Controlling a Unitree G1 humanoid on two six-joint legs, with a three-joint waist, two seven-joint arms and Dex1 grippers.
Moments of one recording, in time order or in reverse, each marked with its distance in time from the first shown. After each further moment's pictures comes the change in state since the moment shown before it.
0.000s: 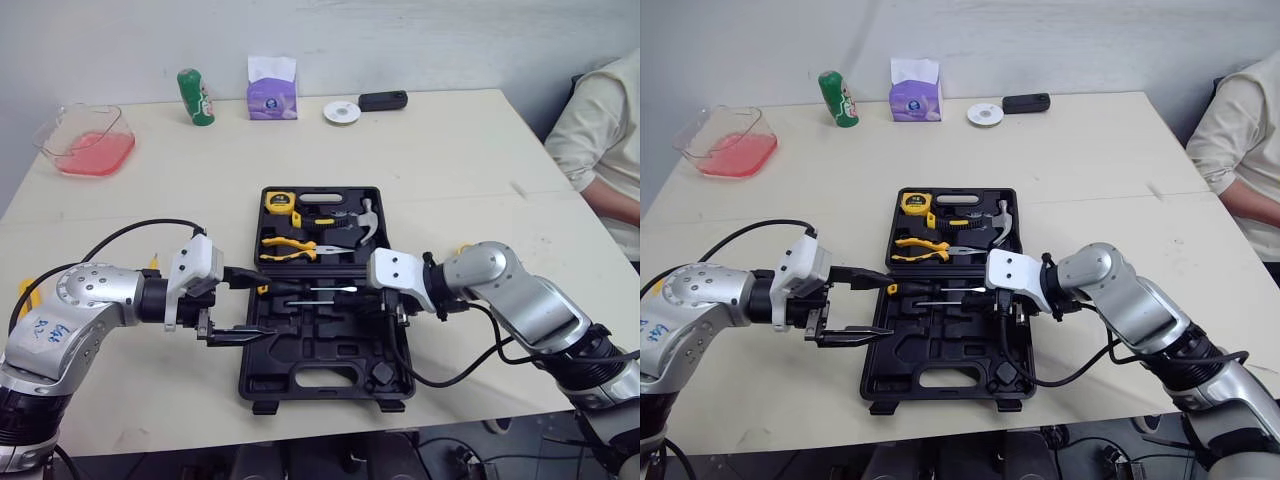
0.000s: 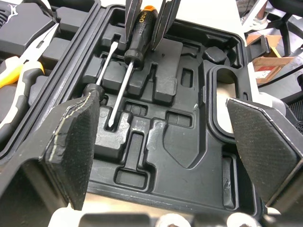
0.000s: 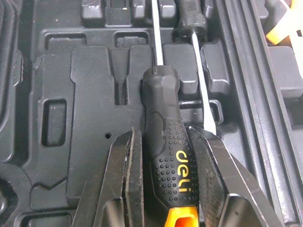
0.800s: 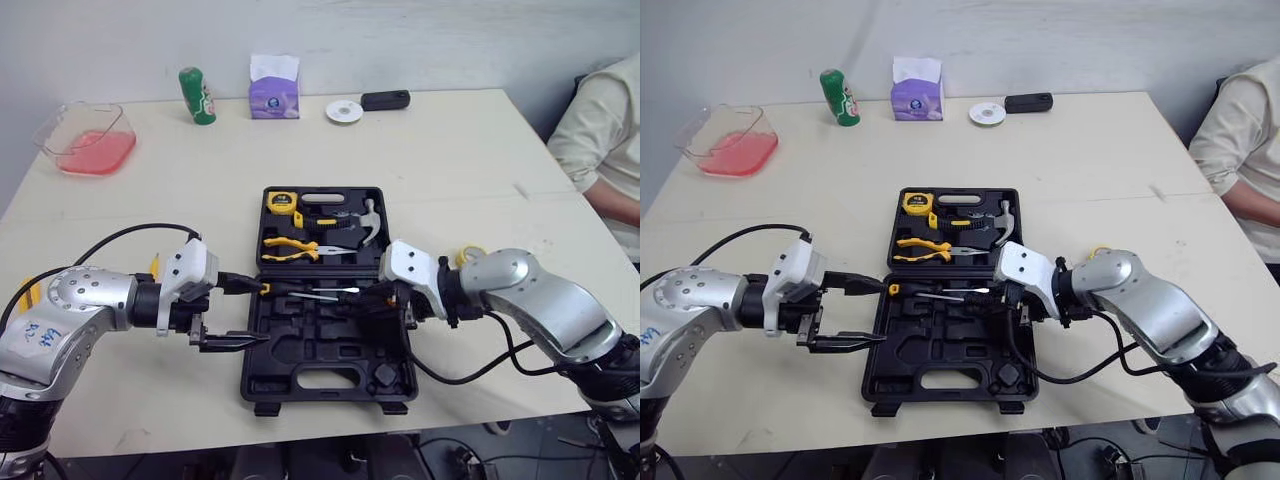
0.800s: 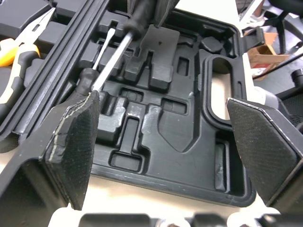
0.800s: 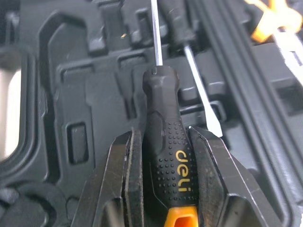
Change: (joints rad) left arm 0.034 0.028 0.026 -0.010 -0.007 0.014 -0.010; right arm 0.042 -0.070 -0.038 -0.091 0.209 0.111 -0.125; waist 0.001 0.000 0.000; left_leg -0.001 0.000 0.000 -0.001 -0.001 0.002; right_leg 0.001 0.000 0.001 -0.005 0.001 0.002
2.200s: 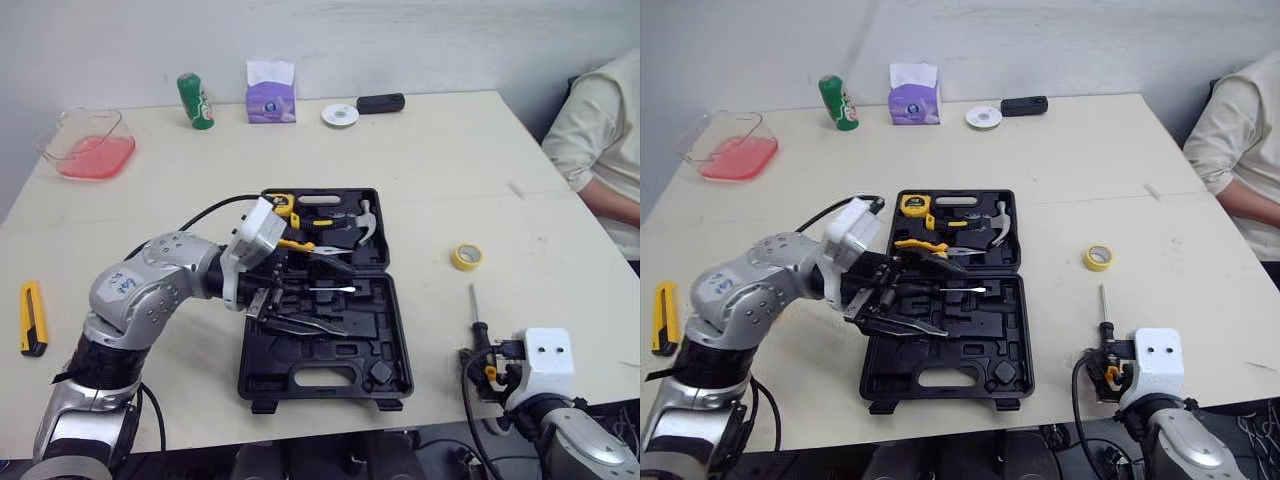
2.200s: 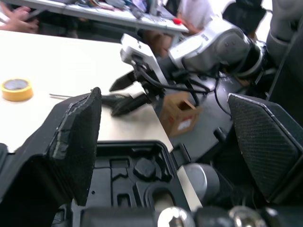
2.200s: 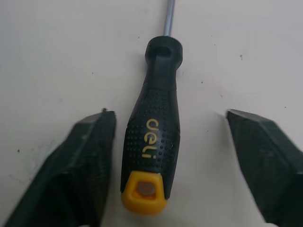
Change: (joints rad) left arm -0.390 -0.315 -0.216 0.082 -0.183 0.105 -0.085; right arm 1.025 0.546 -0.780 -0.563 0.134 0.309 -1.035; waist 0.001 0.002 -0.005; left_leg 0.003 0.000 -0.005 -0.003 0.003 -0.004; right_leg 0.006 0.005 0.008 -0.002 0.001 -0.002
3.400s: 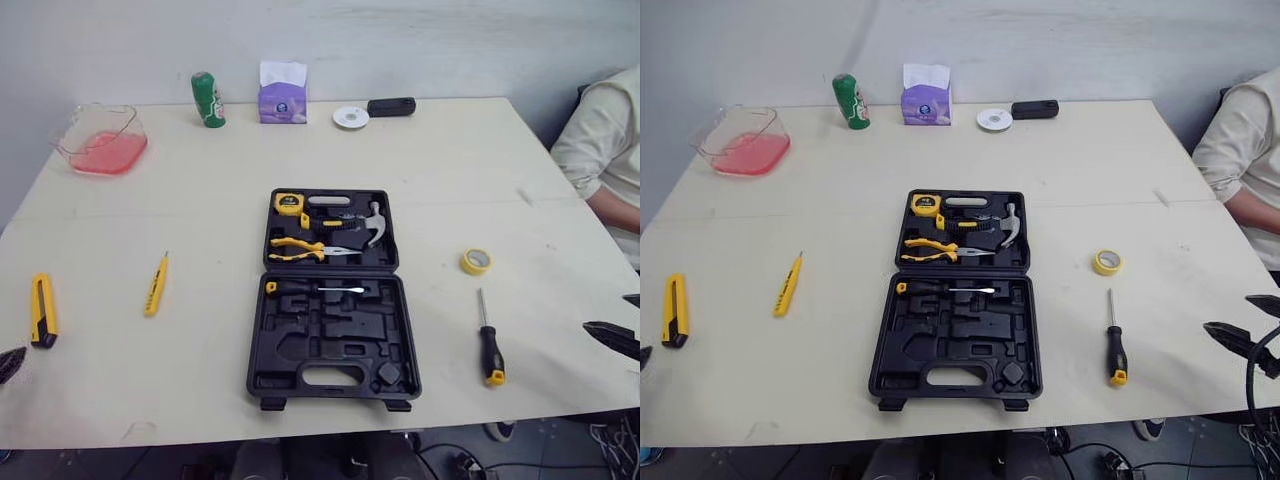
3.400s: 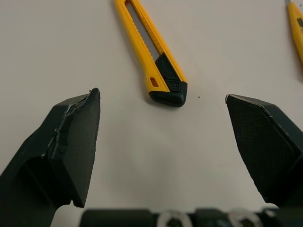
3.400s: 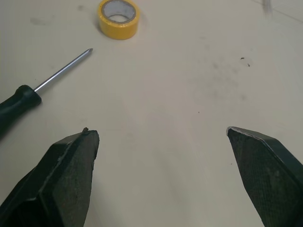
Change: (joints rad) left arm 0.962 0.129 1.150 0.385 0.330 -0.069 0.370; right arm -0.157 -0.704 -0.398 0.988 -0.108 -0.673 1.170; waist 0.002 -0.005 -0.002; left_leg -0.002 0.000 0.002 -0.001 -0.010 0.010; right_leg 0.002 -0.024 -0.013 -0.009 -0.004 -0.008
